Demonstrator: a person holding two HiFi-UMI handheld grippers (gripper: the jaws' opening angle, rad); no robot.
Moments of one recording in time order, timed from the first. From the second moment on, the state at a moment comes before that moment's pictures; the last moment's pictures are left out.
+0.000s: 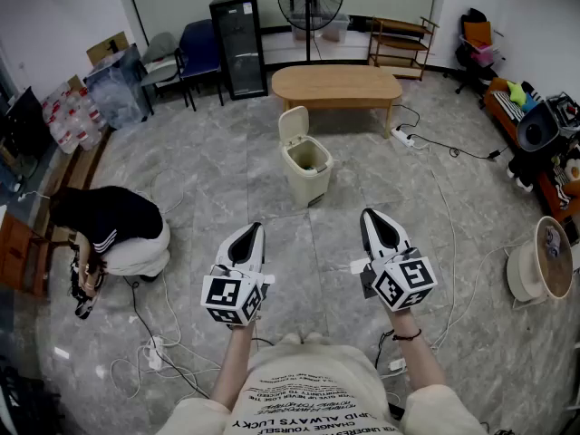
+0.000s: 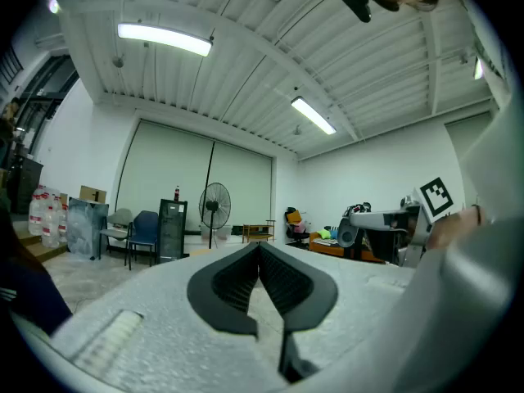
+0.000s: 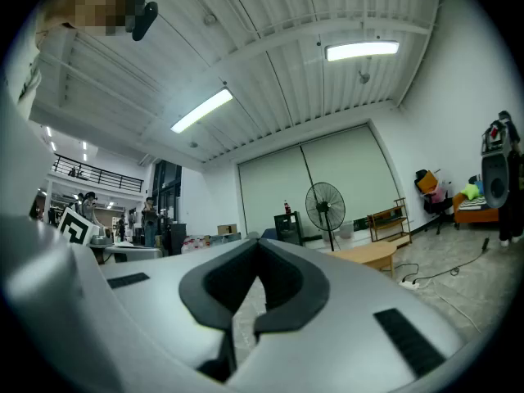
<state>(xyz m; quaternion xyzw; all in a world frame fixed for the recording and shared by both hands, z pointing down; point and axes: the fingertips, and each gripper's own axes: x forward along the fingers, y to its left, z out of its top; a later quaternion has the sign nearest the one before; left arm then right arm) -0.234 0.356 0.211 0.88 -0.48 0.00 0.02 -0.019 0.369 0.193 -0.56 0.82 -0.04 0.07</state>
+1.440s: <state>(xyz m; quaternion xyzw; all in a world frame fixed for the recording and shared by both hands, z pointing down) -0.187 0.318 0.208 0.87 -0.49 0.00 -0.01 0.025 0.345 0.222 -0.54 0.83 -0.08 0.08</state>
